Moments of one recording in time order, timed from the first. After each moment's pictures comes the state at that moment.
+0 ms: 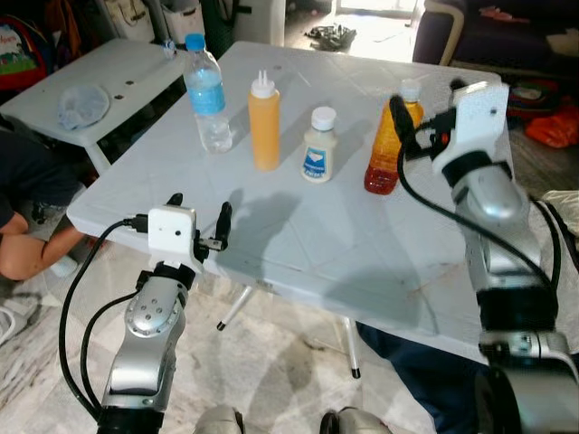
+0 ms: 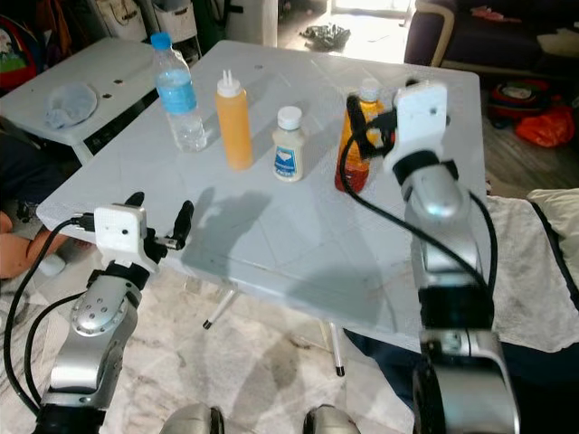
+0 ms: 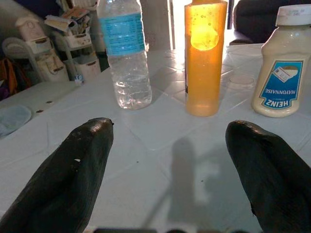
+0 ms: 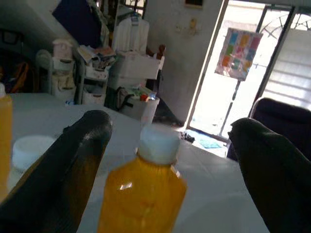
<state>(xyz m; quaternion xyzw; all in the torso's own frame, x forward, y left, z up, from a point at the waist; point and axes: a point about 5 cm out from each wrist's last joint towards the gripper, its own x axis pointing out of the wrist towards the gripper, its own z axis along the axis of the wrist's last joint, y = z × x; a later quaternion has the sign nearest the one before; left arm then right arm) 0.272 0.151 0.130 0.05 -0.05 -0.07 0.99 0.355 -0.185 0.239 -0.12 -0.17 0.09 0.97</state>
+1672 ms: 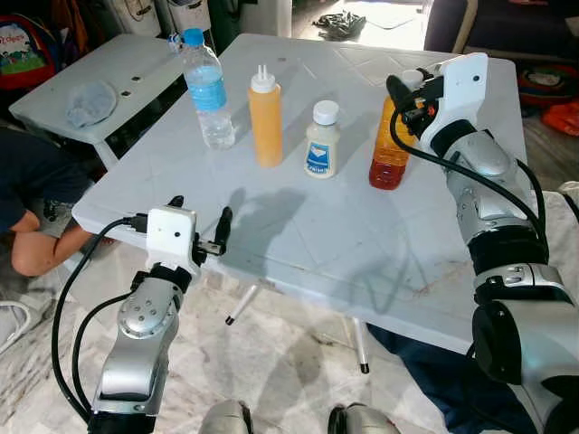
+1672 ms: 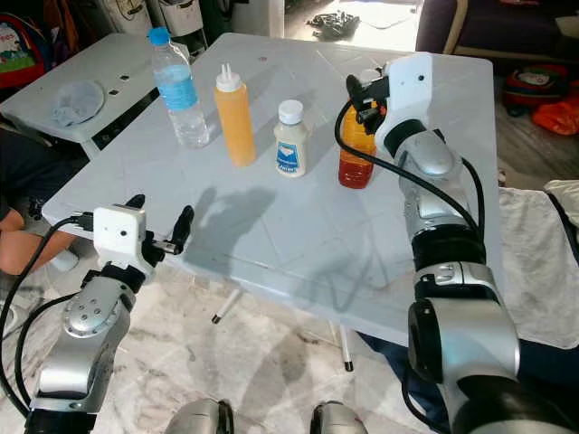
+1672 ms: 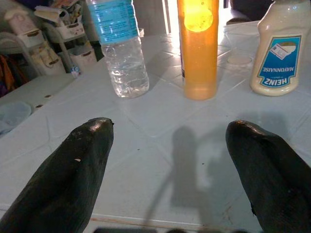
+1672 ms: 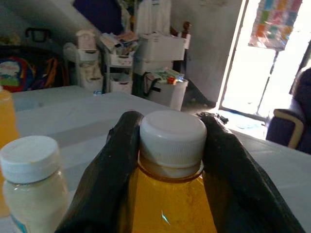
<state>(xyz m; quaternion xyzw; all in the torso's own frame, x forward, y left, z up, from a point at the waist) 0.267 0.153 0.132 0.06 -0.04 -0.09 0.99 0.397 -0.184 0.243 -0.08 -0.12 0.13 0.98</state>
